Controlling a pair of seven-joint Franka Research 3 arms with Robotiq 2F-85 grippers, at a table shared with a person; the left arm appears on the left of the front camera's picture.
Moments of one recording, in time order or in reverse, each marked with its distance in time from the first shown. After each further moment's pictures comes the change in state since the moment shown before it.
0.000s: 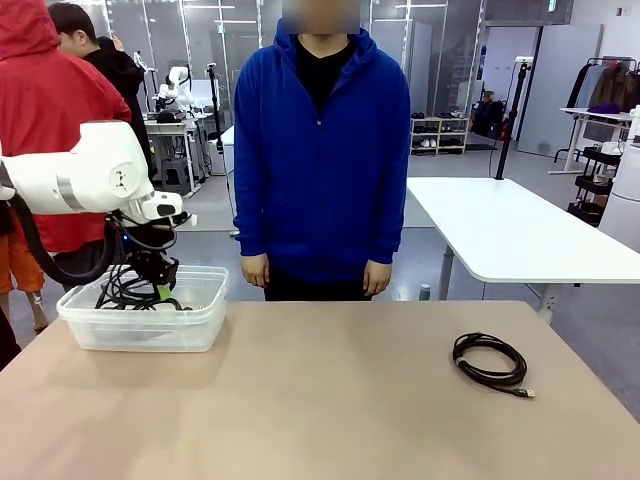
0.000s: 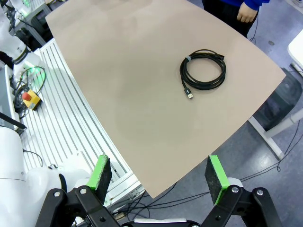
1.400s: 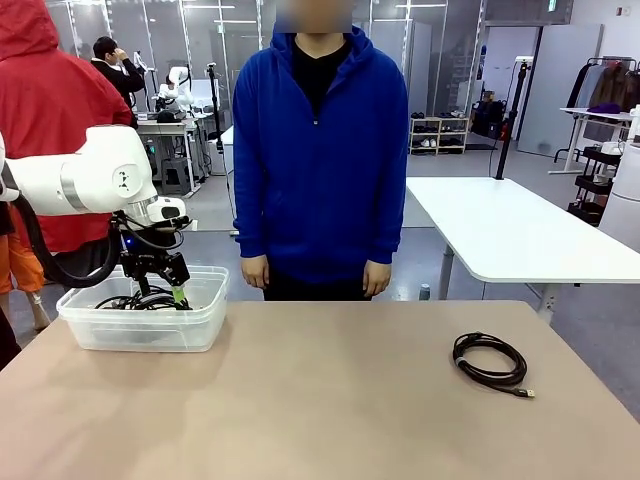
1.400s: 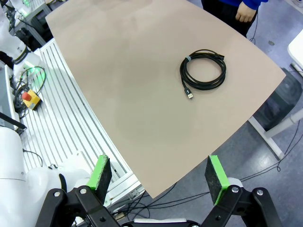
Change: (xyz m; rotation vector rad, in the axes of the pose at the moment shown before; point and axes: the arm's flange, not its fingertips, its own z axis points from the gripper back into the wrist) left arm -0.001 -0.005 0.003 -0.028 0.025 0.069; right arm 0.000 0.000 0.000 0.000 0.000 0.000
